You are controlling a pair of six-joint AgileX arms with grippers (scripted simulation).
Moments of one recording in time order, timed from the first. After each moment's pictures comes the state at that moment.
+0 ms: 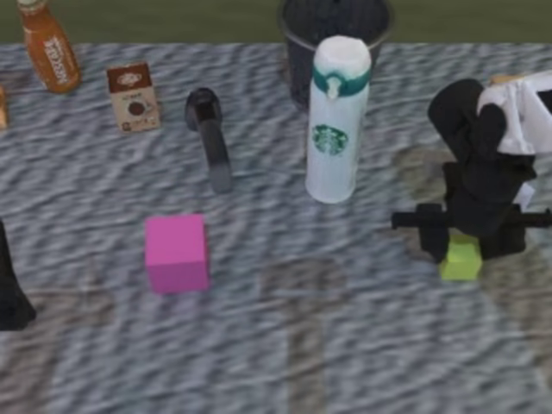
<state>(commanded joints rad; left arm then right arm) 0.00 0.00 0.00 0.00 0.00 0.00 0.32 2.11 1.31 -0.74 0.01 0.35</state>
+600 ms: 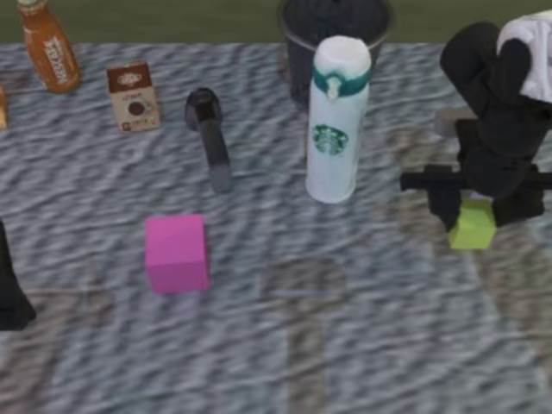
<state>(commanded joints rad) 0.00 0.00 0.00 0.00 0.00 0.00 0.33 2.00 1.44 -0.98 0.01 0.35</state>
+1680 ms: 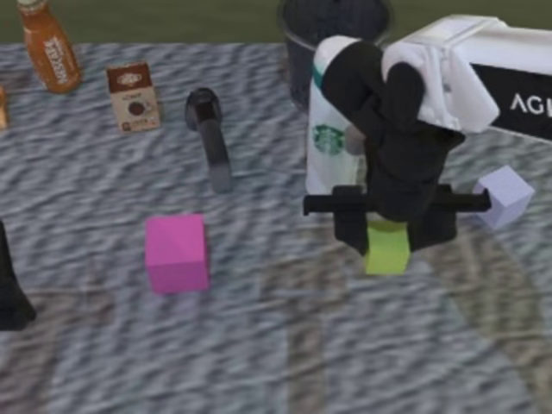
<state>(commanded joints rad) 0.00 0.00 0.00 0.00 0.00 0.00 0.61 2.01 1.53 -1.06 0.02 0.62</state>
